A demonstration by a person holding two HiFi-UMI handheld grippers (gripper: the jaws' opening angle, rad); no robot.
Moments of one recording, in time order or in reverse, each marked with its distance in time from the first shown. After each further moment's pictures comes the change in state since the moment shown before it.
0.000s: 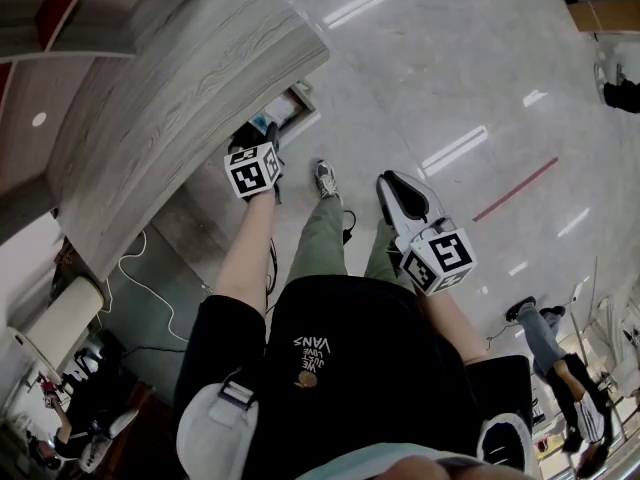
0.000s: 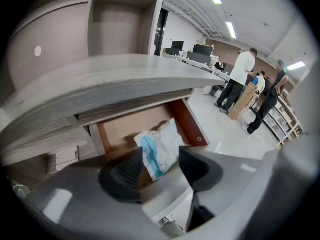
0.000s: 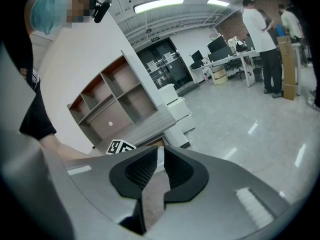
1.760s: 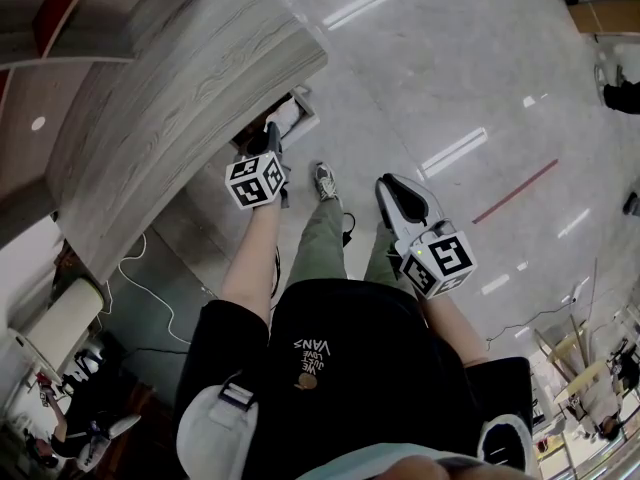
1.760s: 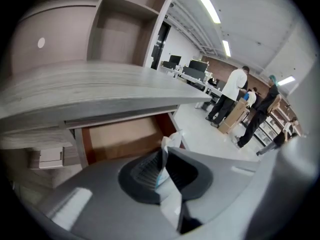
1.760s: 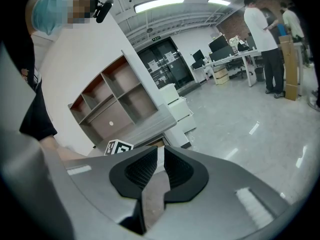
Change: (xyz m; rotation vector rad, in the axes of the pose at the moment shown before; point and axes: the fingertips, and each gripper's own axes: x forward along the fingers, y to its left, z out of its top) left arm -0.008 -0.027 0.020 -0.064 -0.142 -0.114; right arm 0.006 0.000 0.003 -0.006 0.009 0.013
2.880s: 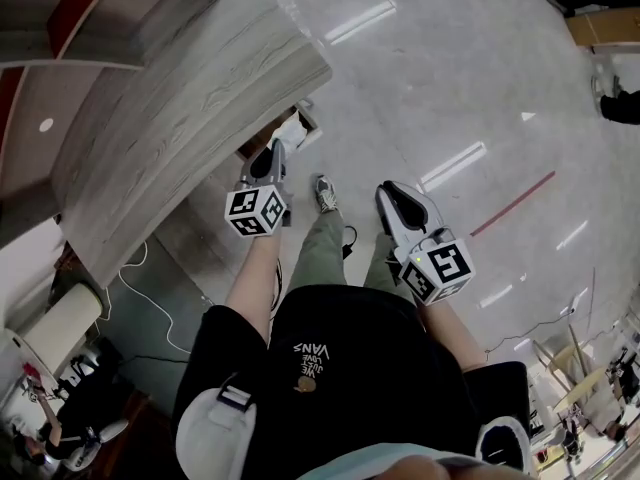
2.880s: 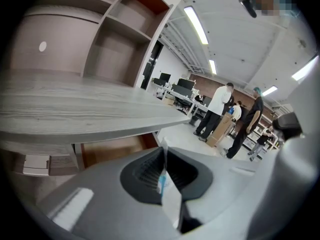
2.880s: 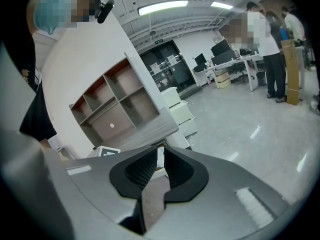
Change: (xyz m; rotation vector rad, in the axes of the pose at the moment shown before) left arm -0.043 -0.027 0.028 0.013 -0.211 -0.139; right arm -0.001 0.008 0.017 -0.028 -0.035 0.008
